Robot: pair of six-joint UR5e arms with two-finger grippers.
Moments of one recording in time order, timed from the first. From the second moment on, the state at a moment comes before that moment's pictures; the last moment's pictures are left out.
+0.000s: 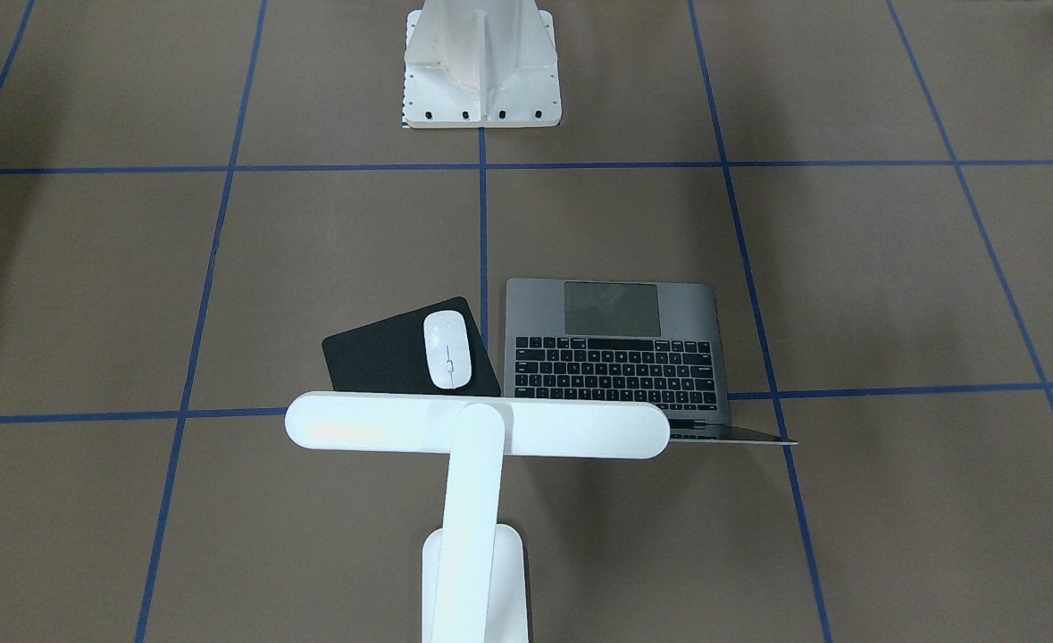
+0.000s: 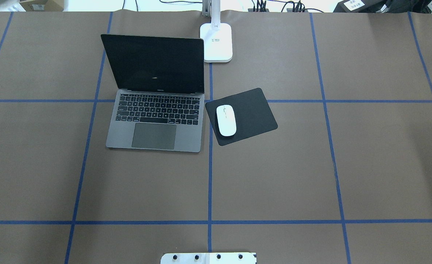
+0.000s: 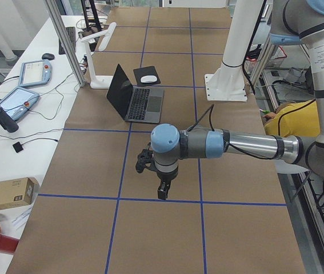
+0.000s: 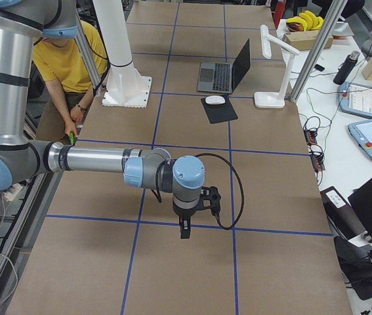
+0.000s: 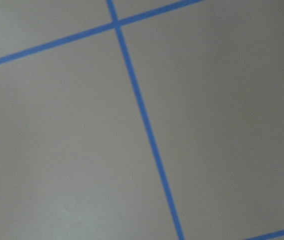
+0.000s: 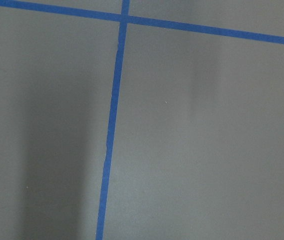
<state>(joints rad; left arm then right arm) -1.62 -1.27 -1.91 -1.44 -2.33 0.32 1.60 -1.77 1.78 -1.66 2.28 -0.19</state>
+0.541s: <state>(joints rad) -1.65 -1.29 -1.88 -1.45 -2.33 0.32 1.60 -1.77 1.78 -1.64 2.28 -0.19</state>
